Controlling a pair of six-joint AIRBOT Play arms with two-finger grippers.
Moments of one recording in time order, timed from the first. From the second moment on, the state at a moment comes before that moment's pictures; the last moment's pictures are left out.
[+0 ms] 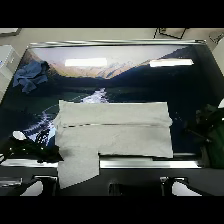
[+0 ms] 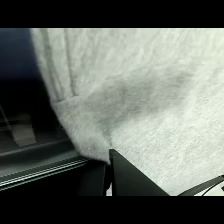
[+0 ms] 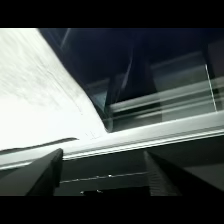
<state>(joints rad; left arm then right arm) 0.30 -1.14 0.42 1.07 -1.38 -1.28 -0.43 -1.33 1.06 -1.46 1.65 1.58</state>
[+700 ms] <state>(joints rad) 0.28 -1.13 0.44 1.06 -1.38 -1.28 -0.43 -1.31 0.69 -1.29 1.42 1.47</state>
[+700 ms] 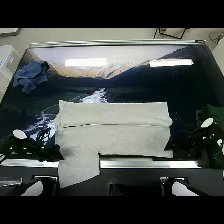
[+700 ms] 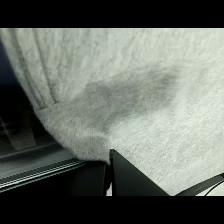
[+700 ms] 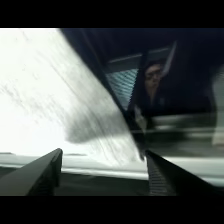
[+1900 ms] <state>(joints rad) 0.22 -1.40 1.21 1.01 -1.35 -1.39 -0.26 -1.53 1.30 -1.21 1.35 1.61</state>
